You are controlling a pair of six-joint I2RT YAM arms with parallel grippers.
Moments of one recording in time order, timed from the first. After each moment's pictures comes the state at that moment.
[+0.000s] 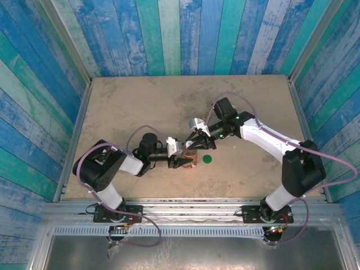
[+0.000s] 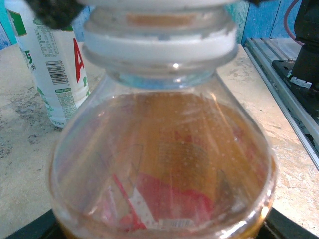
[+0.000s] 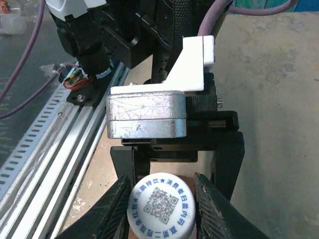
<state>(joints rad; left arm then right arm) -0.56 1.66 0.38 0.99 0.84 0.27 0.55 1.59 1.15 -0.55 -1.02 -0.80</state>
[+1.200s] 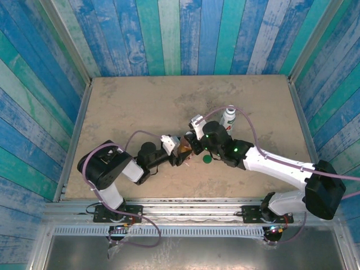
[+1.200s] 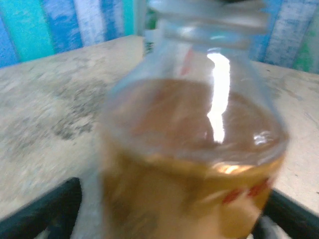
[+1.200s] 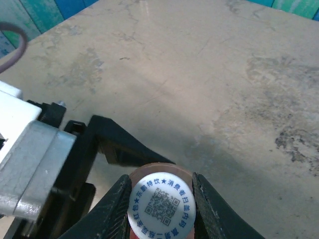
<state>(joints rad) -0.63 1.70 0.26 1.30 0.33 0.01 0.89 1.33 0.87 -0.07 0.12 0.15</state>
